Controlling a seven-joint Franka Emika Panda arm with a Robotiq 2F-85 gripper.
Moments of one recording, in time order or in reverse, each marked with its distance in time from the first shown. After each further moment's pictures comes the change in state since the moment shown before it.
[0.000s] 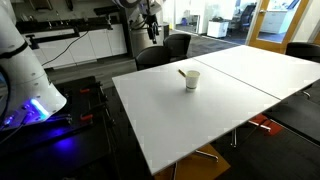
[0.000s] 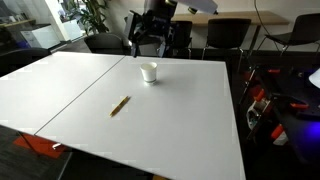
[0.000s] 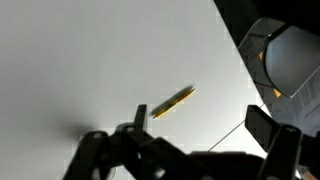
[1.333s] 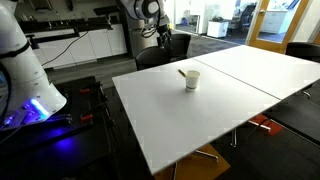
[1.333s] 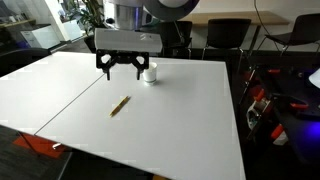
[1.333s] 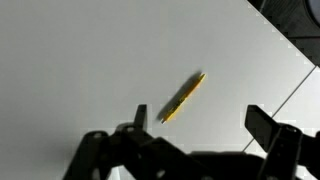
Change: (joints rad) arm 0.154 0.369 -0.151 0.436 -0.179 -0.161 0.519
